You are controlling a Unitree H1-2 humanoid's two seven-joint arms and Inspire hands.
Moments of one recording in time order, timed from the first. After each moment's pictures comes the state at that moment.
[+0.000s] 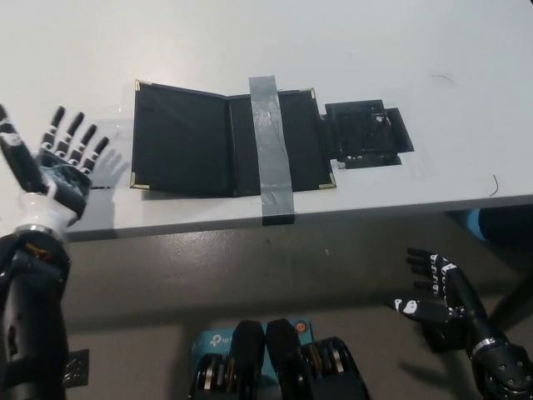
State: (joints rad) left_arm -0.57 0.14 0.37 0.25 -0.64 0.43 0.11; right_arm -0.24 -0.16 0.04 0.37 -0.04 0.09 0.06
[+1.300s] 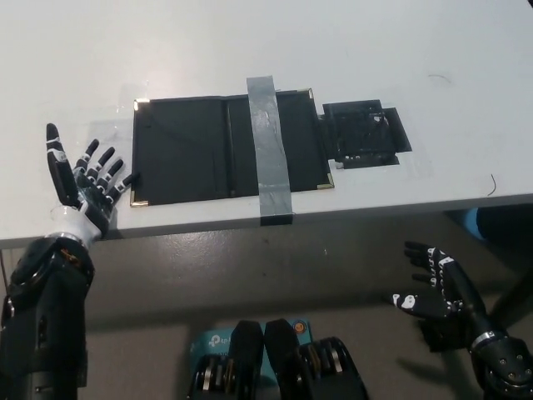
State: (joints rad) left_arm -0.58 0.16 0.31 0.40 -0.49 0.39 0.11; right_arm -0.26 -0.17 0.04 0.36 -0.04 0.09 0.07
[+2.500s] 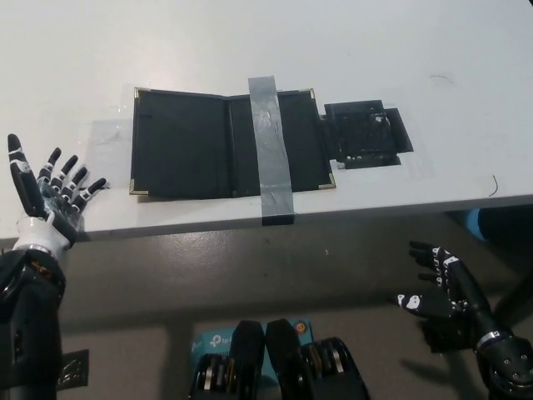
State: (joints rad) left_arm -0.54 0.17 0.36 0.37 -0.46 0.40 0.11; right_arm -0.25 -0.18 0.04 0.35 -0.06 0.10 0.07
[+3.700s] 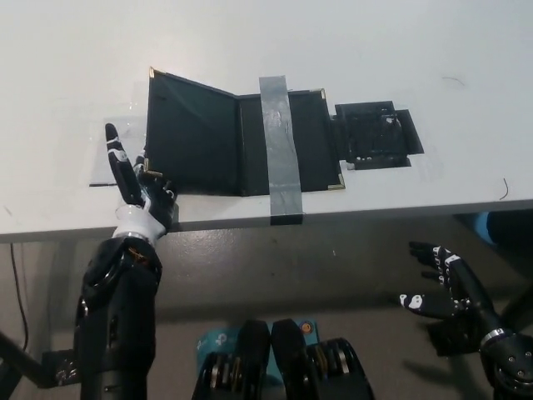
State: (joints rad) left_arm -0.60 -0.05 0.31 0.41 -0.46 0.32 0.11; right_arm -0.26 -0.19 0.05 0.33 -0.07 0.12 0.10
